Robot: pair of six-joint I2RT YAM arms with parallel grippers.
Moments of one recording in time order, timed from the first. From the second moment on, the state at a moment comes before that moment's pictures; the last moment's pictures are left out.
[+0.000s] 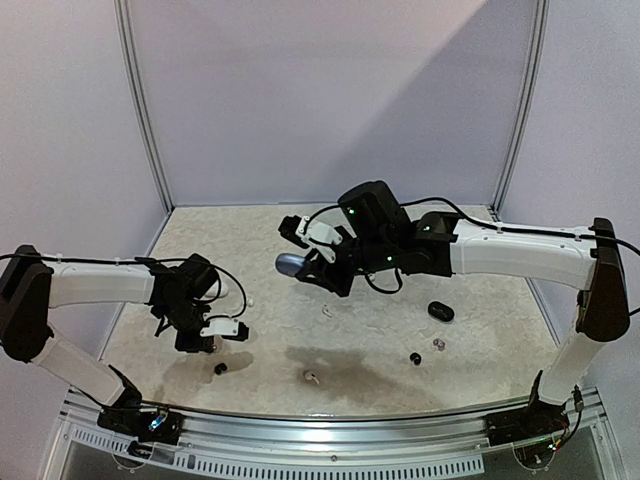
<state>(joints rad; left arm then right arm) -0.54 1.43 0.69 -0.70 0.01 0.96 1.04 1.74 1.45 -0.30 -0.10 -0.25</state>
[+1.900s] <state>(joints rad) -1.00 2.03 1.40 -0.85 0.18 0.68 0.91 1.29 0.97 -0.31 0.08 -0.07</state>
